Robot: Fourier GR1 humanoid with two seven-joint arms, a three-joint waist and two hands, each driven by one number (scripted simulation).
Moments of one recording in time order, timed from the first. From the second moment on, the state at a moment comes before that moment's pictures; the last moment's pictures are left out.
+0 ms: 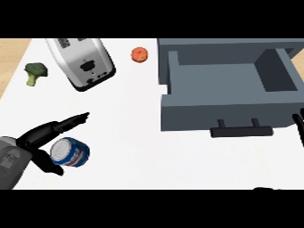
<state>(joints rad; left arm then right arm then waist) -0.39 0.52 -0.30 -0.66 -0.21 -0.63 -0.85 0.22 -0.06 -0.15 -2.10 -0.05 0.13 0.09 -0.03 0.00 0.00</state>
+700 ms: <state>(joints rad) -0.44 0.48 -0.38 -0.61 -0.19 -0.59 -0.88 0.24 -0.07 -0.19 -2.11 -0.08 0.15 0.08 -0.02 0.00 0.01</state>
